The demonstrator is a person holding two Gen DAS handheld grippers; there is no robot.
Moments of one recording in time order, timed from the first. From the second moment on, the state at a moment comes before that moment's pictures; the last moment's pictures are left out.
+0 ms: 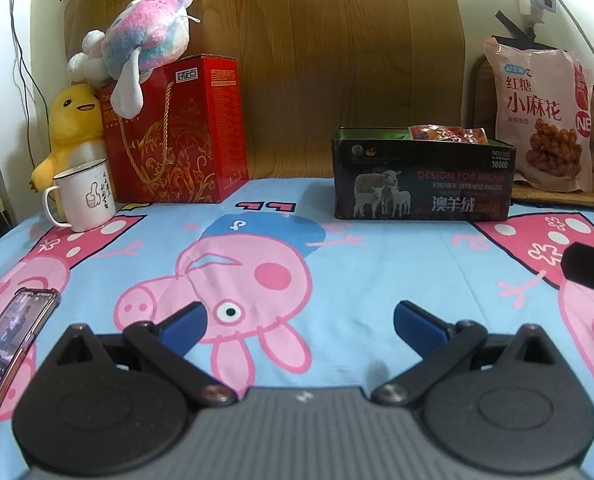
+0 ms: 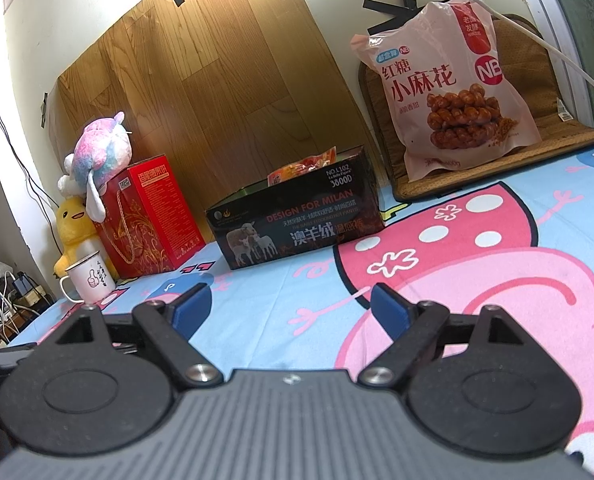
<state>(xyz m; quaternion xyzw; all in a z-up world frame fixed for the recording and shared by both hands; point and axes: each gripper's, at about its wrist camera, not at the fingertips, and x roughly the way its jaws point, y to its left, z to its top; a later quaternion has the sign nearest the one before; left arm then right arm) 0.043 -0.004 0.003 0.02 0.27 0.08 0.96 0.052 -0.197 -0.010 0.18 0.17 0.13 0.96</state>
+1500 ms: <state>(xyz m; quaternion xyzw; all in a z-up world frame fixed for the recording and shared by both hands) 0.047 -0.007 0.001 0.04 0.28 0.10 0.95 0.052 -0.197 -0.010 0.18 0.17 0.13 0.96</state>
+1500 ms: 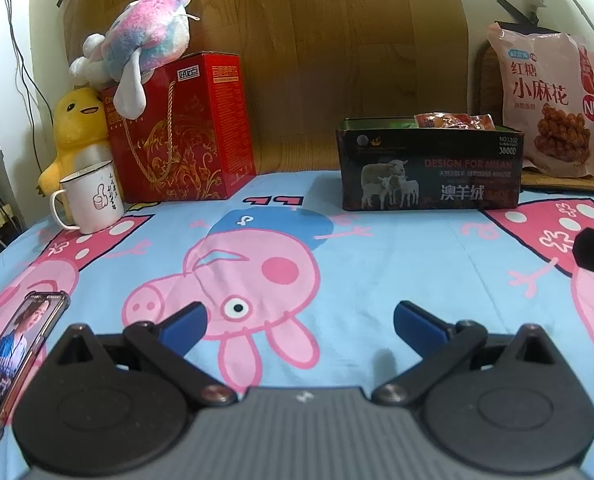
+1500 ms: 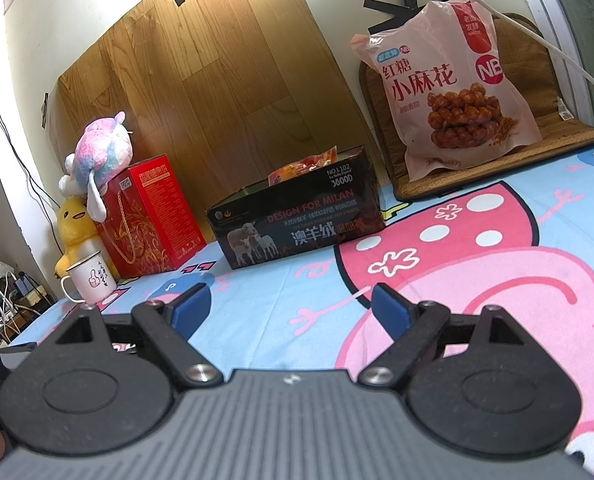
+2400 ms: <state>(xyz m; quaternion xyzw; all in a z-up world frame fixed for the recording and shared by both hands) 0.046 -0.013 0.000 0.06 0.28 0.08 0.96 0.053 -0.197 -0.010 0.18 0.17 0.13 0.96</state>
